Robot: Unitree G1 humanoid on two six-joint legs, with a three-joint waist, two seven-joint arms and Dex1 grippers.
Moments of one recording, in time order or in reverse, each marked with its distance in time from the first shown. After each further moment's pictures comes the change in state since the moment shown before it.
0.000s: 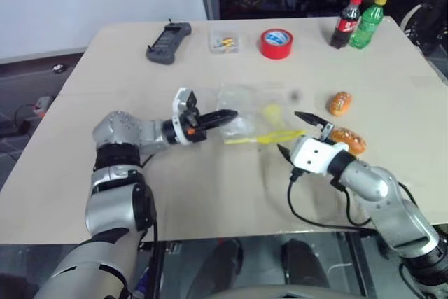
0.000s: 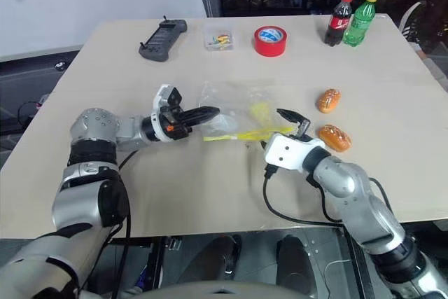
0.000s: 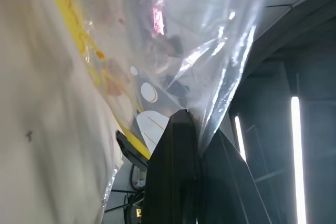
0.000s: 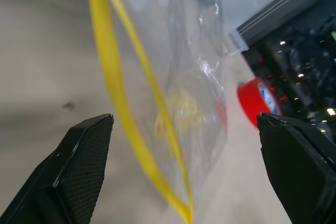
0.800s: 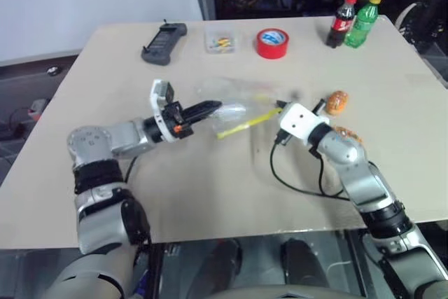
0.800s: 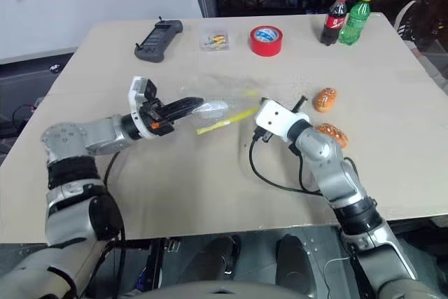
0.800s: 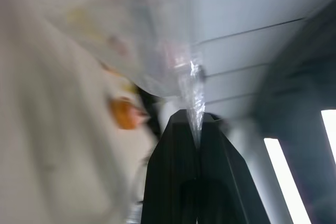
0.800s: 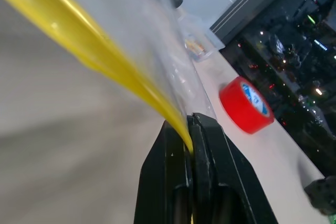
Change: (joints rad) left arm 0.231 0.068 0.081 -0.418 -0.312 -0.143 0.429; right arm -0.306 0.189 -0.076 0.396 0.054 -0.057 0.017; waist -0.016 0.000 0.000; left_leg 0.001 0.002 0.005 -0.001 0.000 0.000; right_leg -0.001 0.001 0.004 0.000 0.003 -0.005
